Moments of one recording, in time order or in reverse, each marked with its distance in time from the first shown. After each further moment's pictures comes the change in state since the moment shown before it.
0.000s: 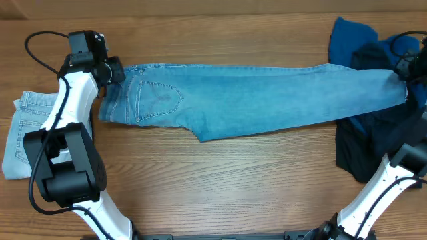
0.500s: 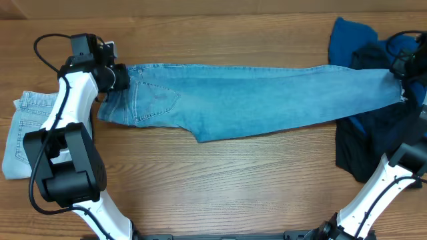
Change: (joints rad) left arm 0.000 0.000 0.000 -0.106 0.120 0.101; right arm 0.014 0.000 0.000 -0.010 -0.026 -0.039
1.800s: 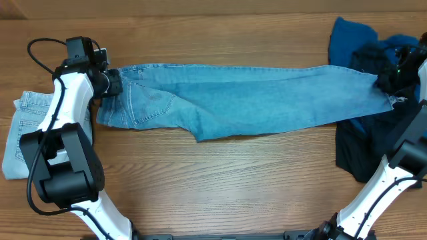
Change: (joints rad) left arm 0.029 0.000 0.000 -0.081 -0.110 0.002; right arm 0.002 -0.024 -0.258 0.166 -0.122 -0.119
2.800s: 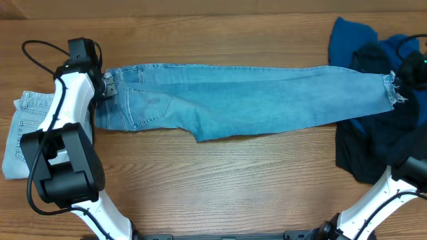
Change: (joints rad) left arm -0.002 0.000 0.000 -0.042 -0.211 -0.105; right arm -0.029 -0.153 0.090 -0.165 -0.029 0.112
